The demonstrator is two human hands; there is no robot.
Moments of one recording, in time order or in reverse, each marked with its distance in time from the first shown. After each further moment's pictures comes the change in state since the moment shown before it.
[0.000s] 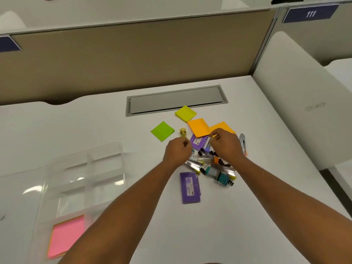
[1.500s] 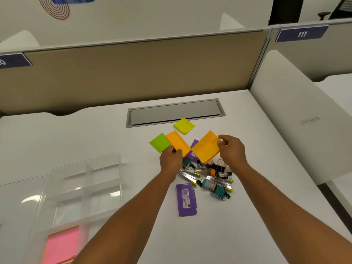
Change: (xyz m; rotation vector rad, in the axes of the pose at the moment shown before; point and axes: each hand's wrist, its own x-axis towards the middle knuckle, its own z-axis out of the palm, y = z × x) left_hand -0.003 0.008 0.001 -0.450 0.213 -0.294; right_hand 0.004 -0.005 -0.025 0.325 0.132 0.141
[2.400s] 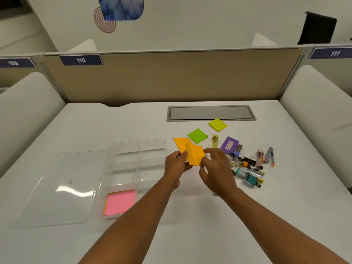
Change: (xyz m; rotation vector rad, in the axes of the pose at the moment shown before) left_hand -0.087 -0.038 -0.145 -0.472 -0.063 -0.145; right_hand -0.176 -0.057 0.094 -0.577 -0.006 -0.819
